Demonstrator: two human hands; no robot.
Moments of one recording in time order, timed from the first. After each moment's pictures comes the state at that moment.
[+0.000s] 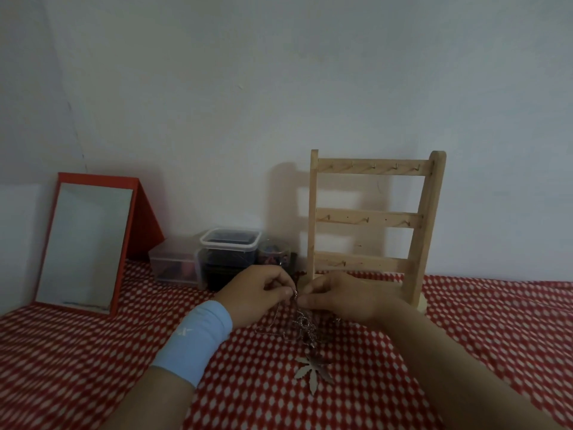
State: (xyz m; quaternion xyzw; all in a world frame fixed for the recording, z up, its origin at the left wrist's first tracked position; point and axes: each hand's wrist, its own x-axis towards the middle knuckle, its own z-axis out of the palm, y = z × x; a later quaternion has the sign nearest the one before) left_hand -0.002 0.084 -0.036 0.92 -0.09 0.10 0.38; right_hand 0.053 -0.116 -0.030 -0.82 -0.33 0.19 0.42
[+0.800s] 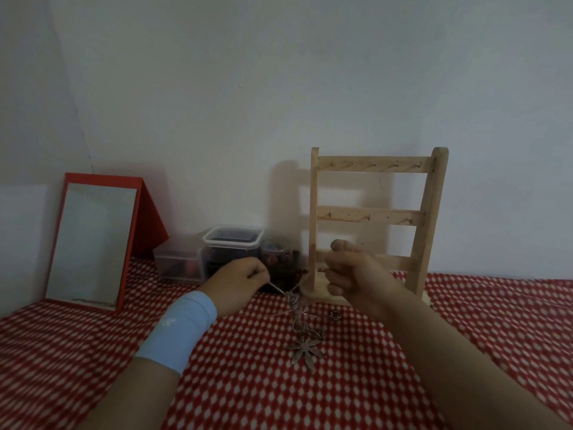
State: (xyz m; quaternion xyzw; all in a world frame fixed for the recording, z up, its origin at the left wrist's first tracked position) left_hand -0.007 0.102 -0.022 0.94 0.01 0.09 0.34; right_hand 0.062 -0.123 -0.024 -0.55 -0.21 0.21 0.78
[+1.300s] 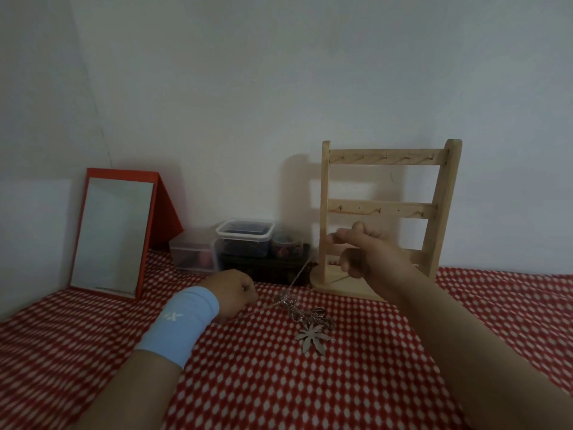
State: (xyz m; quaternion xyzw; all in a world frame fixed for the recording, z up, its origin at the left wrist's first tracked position) left_hand -0.024 0.127 -0.032 0.97 0.09 -0.05 0.20; right_hand 0.050 -0.127 -0.004 -0.63 -0.25 0.10 0.73
